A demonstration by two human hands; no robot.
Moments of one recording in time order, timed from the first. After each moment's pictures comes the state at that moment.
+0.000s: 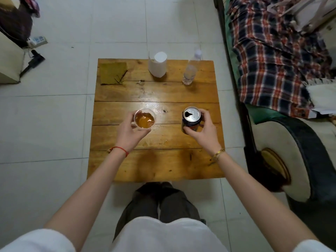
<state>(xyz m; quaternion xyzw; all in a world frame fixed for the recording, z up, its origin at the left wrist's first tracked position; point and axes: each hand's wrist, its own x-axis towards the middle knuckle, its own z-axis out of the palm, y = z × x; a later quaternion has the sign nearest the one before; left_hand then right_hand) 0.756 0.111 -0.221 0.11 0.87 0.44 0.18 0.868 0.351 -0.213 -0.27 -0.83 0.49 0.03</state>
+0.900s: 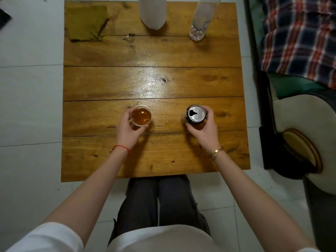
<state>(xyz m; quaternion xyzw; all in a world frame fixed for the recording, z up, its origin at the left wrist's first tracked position) 0.781 0.114 -0.431 0.01 0.85 0.48 0.22 0.897 0.348 -0.418 -0.34 -0.80 0.50 0.03</state>
